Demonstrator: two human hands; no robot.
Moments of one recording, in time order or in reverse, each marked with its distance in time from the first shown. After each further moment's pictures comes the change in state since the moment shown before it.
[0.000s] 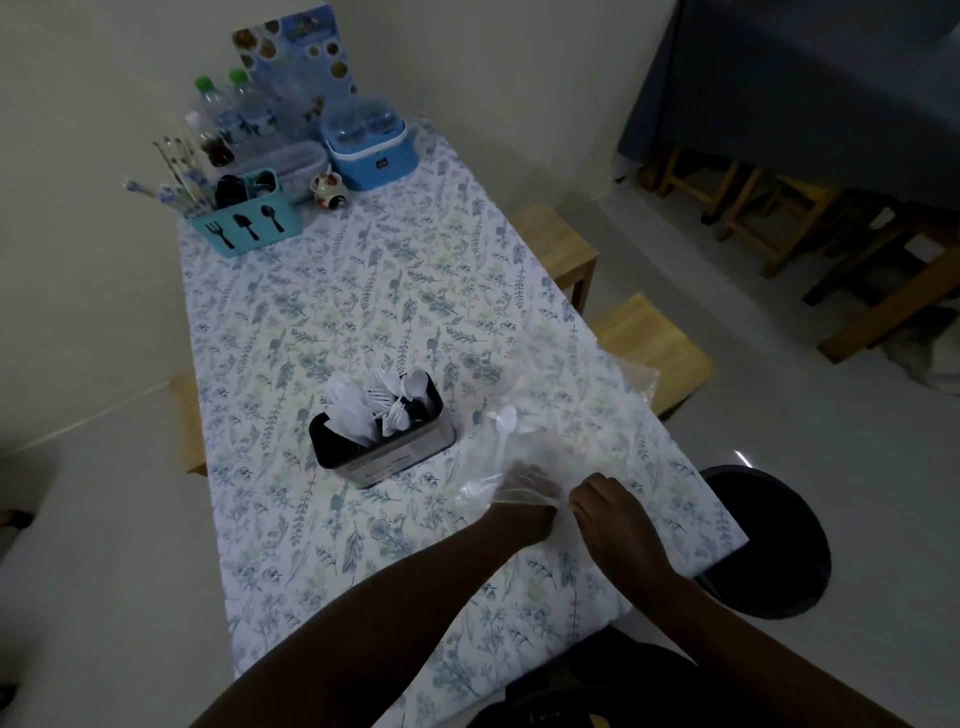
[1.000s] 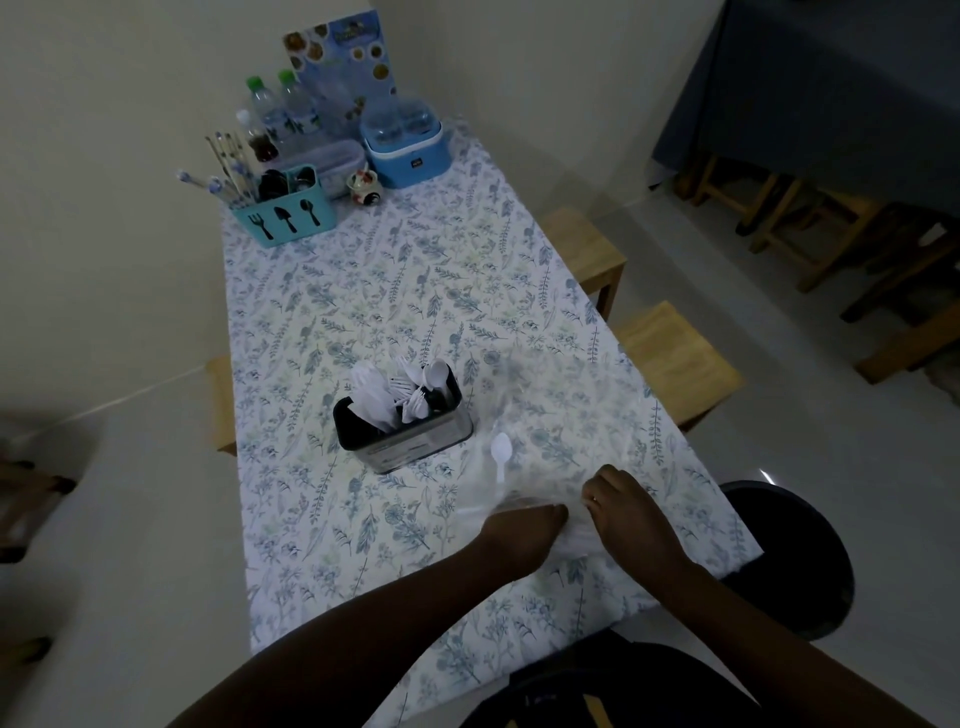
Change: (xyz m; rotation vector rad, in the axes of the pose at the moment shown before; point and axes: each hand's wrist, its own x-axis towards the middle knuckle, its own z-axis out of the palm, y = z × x) left_hand -0.042 -0.008 0.021 0.000 0.426 0.257; right_hand 0.012 0.010 -0.004 -0.110 -0.152 -0.149
